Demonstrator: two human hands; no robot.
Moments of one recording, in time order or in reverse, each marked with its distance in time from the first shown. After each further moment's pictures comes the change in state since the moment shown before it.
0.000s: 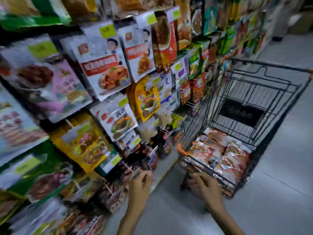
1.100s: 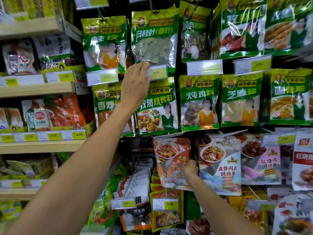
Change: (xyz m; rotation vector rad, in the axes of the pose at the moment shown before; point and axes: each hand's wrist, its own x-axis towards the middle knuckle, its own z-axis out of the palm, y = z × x) left_hand -0.090 0.223 -0.618 1.370 1.308 0.502; right_hand -0.173 -0.318 0.492 -0.167 -0.655 -0.384
